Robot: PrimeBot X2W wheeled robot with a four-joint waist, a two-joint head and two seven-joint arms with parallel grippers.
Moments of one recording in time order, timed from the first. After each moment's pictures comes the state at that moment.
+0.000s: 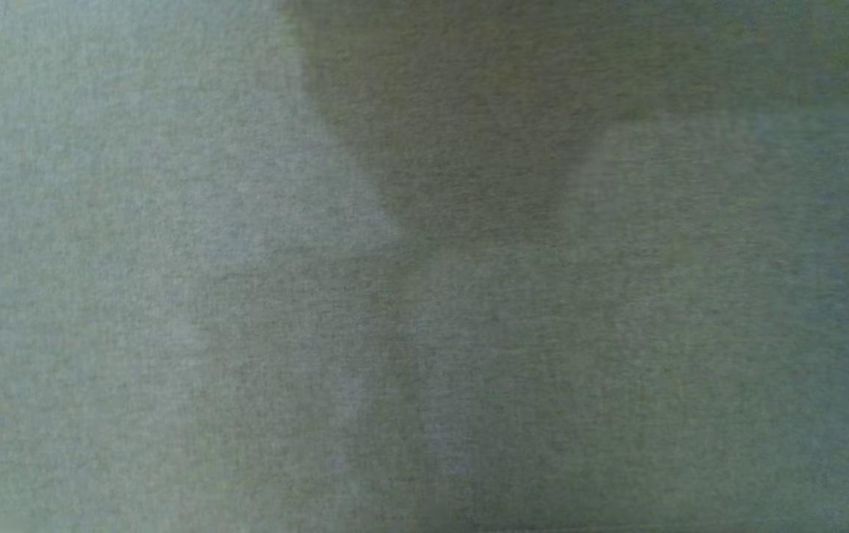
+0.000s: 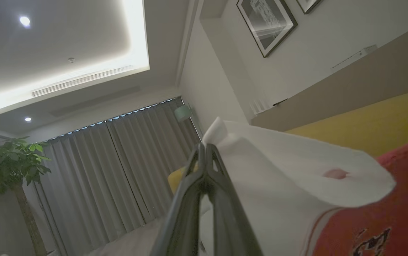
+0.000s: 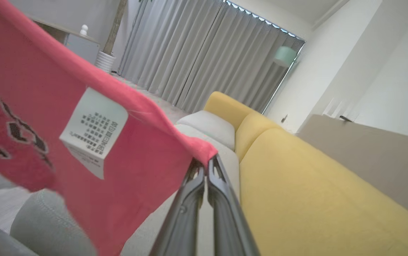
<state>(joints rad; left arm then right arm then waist) -1.63 0.55 -0.63 0.54 -0.49 -0.13 -0.25 -1.47 -0.60 0.57 0.71 0.29 0.13 -0.15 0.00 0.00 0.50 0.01</state>
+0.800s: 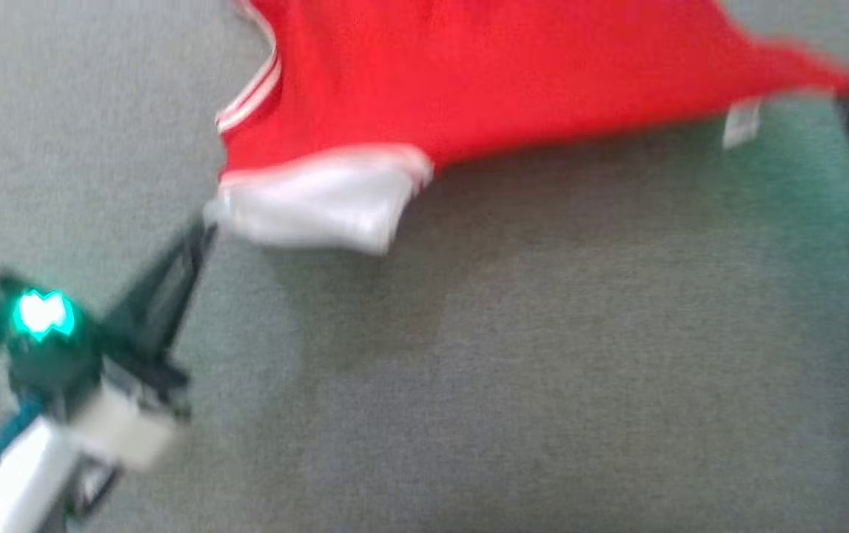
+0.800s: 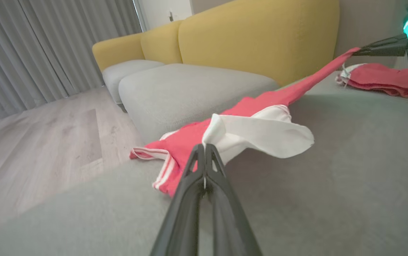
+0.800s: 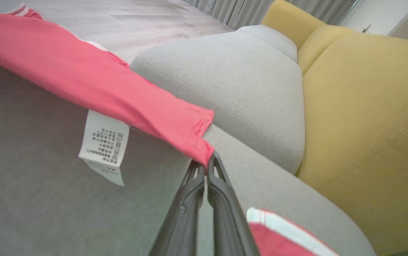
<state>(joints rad) -0.34 0.69 -0.58 -0.03 -0.43 -0.03 -0.26 -0.65 -0.72 0.56 0.53 0.33 0.13 -0.24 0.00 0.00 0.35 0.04</state>
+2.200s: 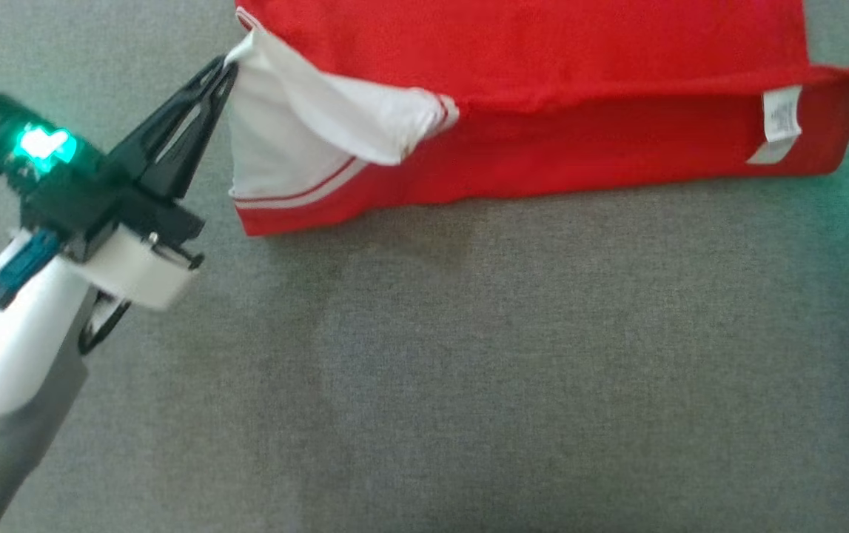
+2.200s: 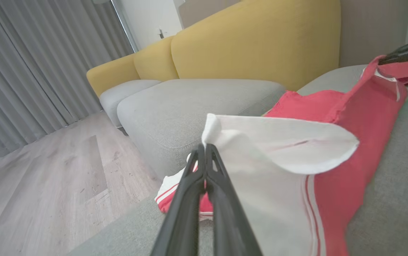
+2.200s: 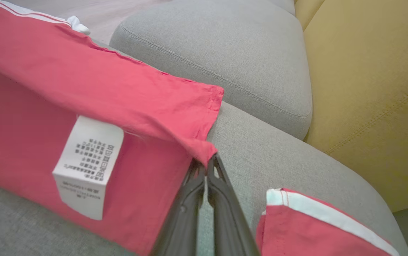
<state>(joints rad) -0.70 0.58 -0.63 0.19 -0.33 -0.13 -0.26 -0.46 -0.64 0.21 0.23 0.25 0.13 0.08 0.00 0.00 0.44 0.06</state>
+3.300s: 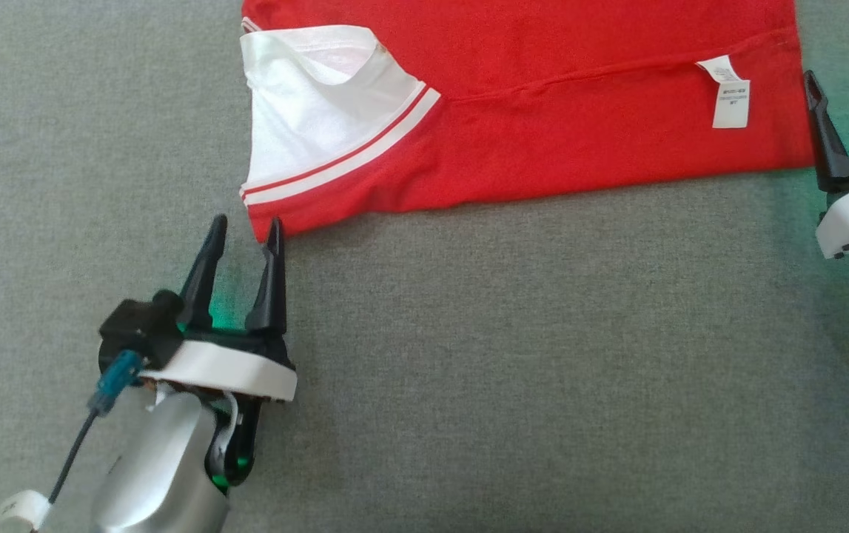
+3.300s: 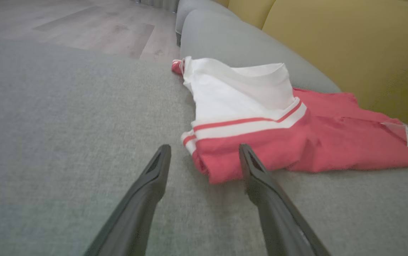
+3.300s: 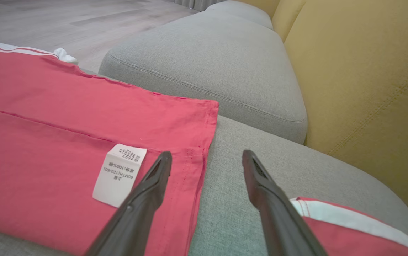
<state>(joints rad) -0.35 0.21 -0.42 0.35 -0.56 -0.01 -0.26 -0.57 -0.47 0.18 0.49 0.15 0.13 -0.10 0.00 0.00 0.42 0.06</state>
